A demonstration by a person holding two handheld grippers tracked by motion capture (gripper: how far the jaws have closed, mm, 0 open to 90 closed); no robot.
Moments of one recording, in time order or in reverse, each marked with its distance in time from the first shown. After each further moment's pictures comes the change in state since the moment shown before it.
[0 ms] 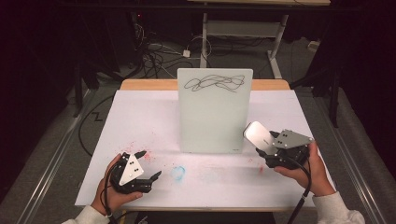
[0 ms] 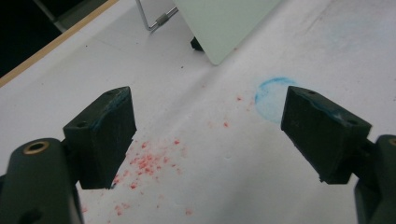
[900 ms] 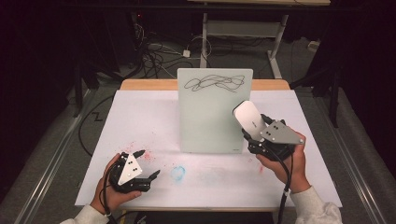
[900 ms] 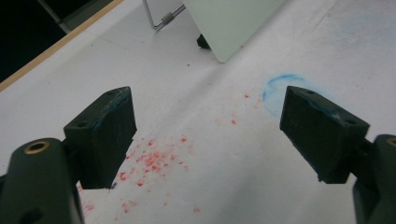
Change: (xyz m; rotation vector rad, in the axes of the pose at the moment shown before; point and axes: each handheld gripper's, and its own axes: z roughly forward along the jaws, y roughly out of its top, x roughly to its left) left arm 0.002 -0.004 0.001 0.007 0.020 0.017; right arm 0.024 0.050 0.007 -0.208 -0.211 0.073
